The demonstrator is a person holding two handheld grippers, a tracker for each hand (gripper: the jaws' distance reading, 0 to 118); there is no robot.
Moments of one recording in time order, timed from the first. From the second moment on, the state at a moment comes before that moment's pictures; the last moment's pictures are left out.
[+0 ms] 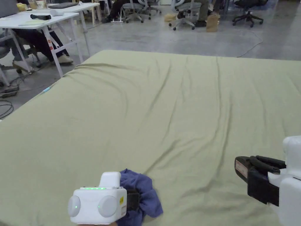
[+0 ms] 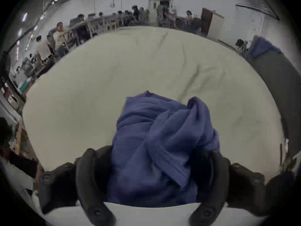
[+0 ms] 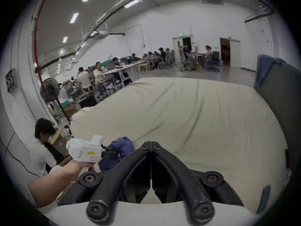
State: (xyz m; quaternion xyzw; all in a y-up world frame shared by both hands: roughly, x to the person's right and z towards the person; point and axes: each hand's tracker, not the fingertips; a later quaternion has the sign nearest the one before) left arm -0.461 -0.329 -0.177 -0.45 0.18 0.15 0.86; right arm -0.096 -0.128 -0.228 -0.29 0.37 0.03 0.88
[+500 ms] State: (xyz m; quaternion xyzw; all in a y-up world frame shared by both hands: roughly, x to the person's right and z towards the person) left arm -0.331 -0.013 -0.246 -0.19 -0.02 0.14 0.97; right arm -0.001 -0.057 -0.234 -0.20 0.32 -0.08 0.92
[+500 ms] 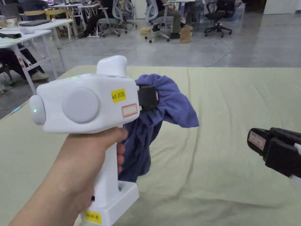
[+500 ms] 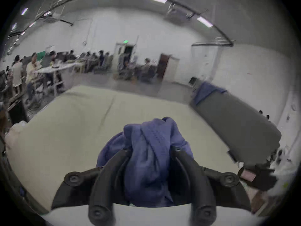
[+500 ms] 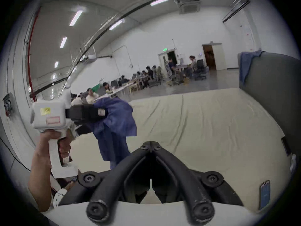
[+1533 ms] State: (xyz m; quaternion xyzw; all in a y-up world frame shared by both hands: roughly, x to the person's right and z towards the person) left arm -0.183 -0.170 -0.314 -0.32 -0.08 0.07 0.94; right arm 0.127 -0.119 -0.231 -0.29 0.20 -0.11 0.93
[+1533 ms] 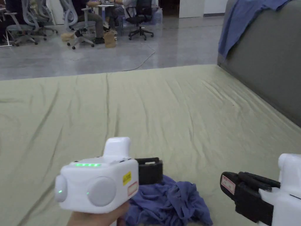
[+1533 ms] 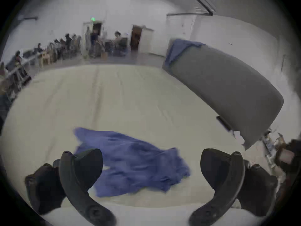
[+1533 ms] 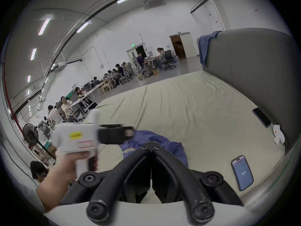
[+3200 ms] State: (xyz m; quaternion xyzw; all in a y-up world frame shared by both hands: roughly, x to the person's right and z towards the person) left arm -0.333 -0.133 -0.377 -0.28 0.01 0.13 0.95; right arm 0.078 -0.139 -0.338 -0.34 0.15 0.00 0.93
